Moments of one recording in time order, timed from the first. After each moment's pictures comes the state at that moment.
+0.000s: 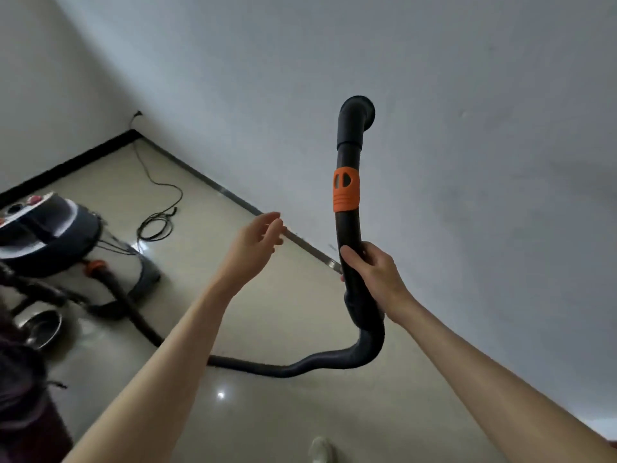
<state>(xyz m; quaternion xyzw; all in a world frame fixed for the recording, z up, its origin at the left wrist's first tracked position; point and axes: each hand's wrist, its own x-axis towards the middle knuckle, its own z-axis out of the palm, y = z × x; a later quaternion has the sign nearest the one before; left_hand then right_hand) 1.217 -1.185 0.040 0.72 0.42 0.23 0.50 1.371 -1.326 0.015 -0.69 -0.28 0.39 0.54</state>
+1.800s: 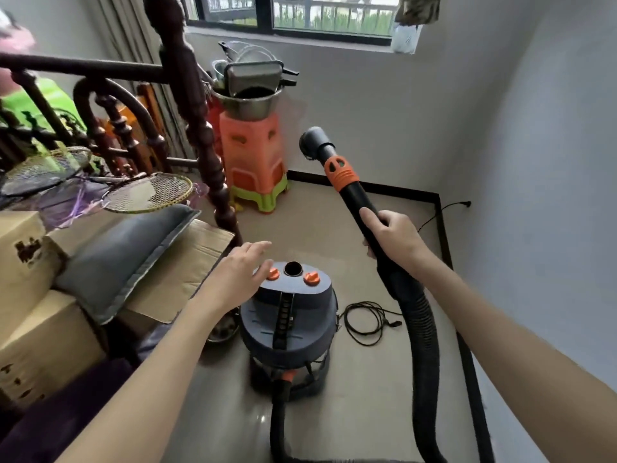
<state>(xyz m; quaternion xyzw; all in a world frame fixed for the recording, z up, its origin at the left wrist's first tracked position) 0.713 -0.479 0.038 0.57 0.78 0.23 0.11 0.935 -0.333 0.101 -0.46 -0.74 0.44 0.24</state>
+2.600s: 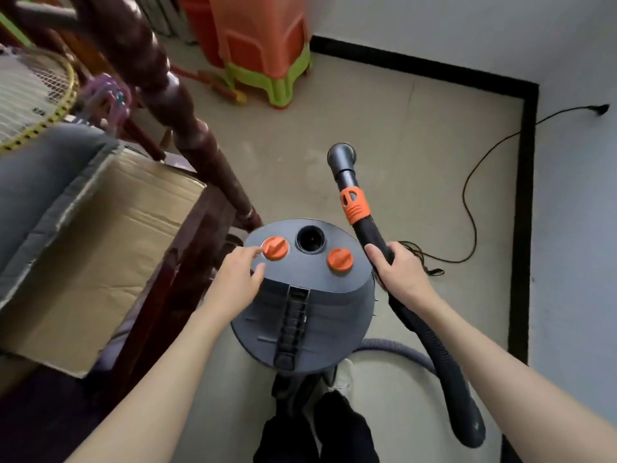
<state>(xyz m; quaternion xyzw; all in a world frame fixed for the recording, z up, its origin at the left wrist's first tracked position) 0.618 -0.343 -0.201 0.39 0.85 0.17 0.30 0.834 -0.188 -0.202 -0.57 -0.69 0.44 0.01</state>
